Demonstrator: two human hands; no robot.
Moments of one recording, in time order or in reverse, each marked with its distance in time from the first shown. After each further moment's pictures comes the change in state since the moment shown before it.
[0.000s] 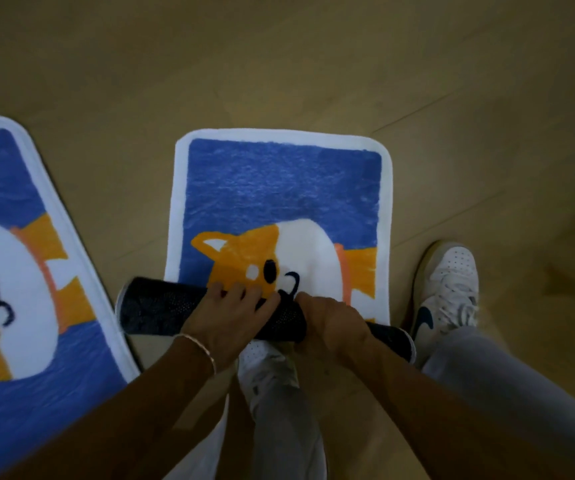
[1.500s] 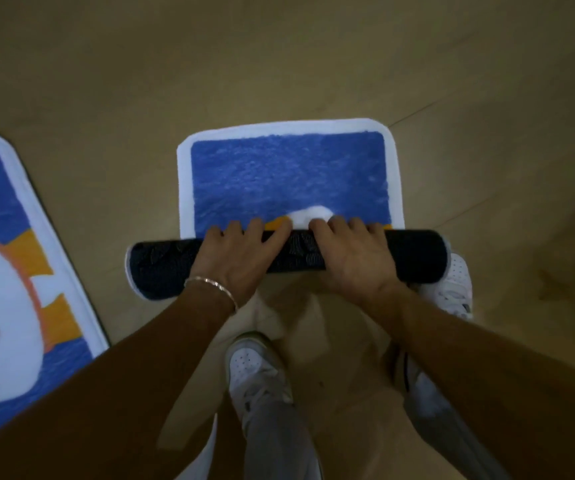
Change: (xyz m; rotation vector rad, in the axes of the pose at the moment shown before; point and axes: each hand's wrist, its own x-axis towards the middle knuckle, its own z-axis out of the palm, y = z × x) left_hand 0.069 -0.030 -0.043 0.046 0.270 -0.239; right_hand 0.024 0.007 -0.080 -0.667 0.639 -0.148
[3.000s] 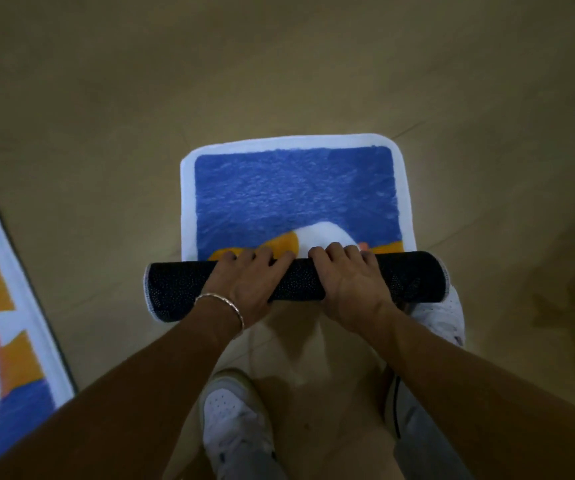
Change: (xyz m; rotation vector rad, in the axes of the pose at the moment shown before) left_hand 0.045 0.029 0.021 -0.129 -0.335 0.051; right_hand 0.008 0.033 0.022 0.060 -0.253 0.040
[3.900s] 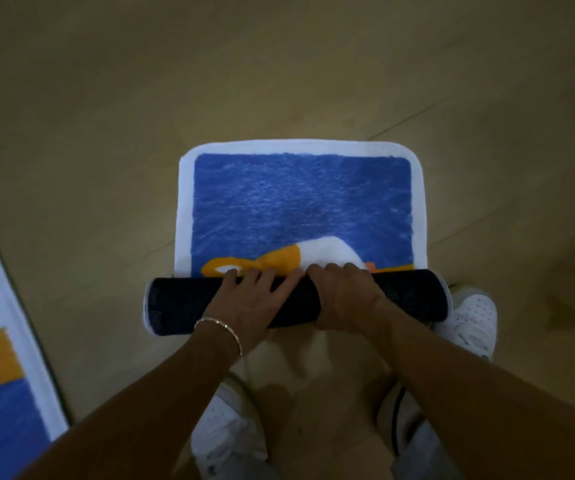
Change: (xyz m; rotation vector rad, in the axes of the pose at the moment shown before) left_hand -0.001 0.013 0.050 0.029 -0.003 0.100; right_hand 0.014 0.013 0.036 0.073 -0.289 -0.040
